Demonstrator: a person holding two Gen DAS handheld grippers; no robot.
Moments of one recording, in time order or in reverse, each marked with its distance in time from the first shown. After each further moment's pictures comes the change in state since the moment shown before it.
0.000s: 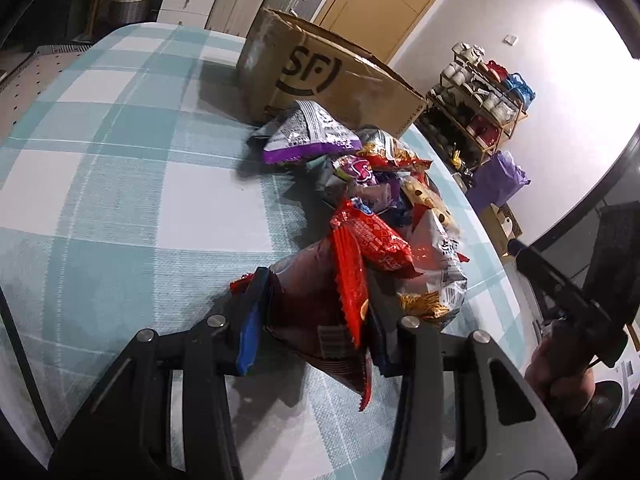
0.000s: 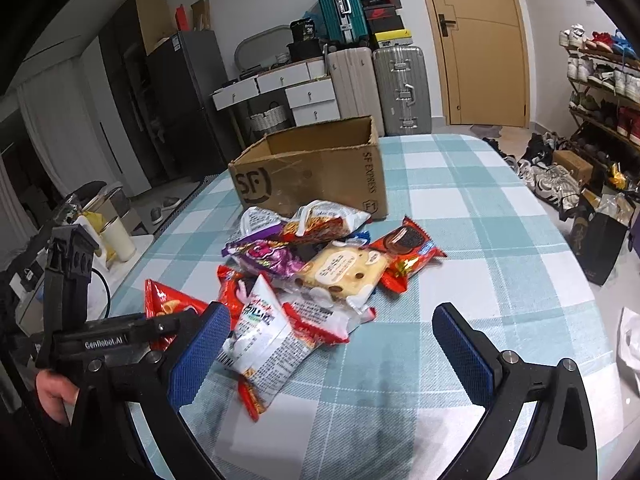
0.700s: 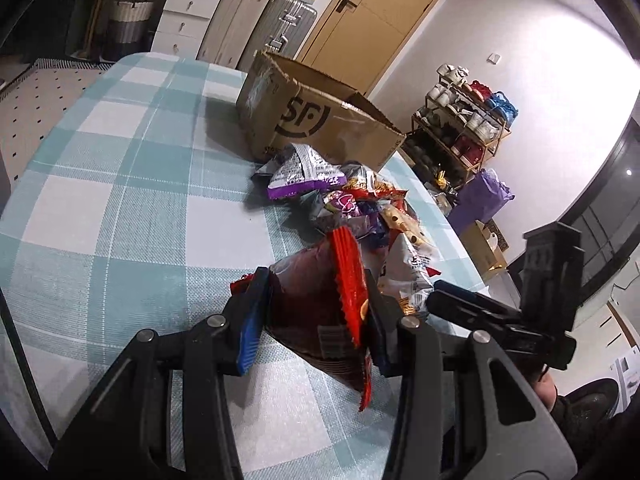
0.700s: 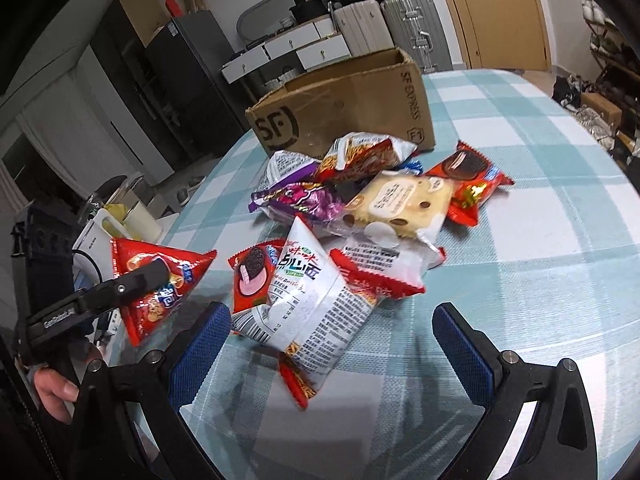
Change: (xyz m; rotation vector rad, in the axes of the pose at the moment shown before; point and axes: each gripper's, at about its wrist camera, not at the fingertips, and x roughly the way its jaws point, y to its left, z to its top) left arm -0.056 0.006 0.001 0.020 -0.092 -0.040; right arm 0.050 0.013 -0.020 0.102 0.156 0.136
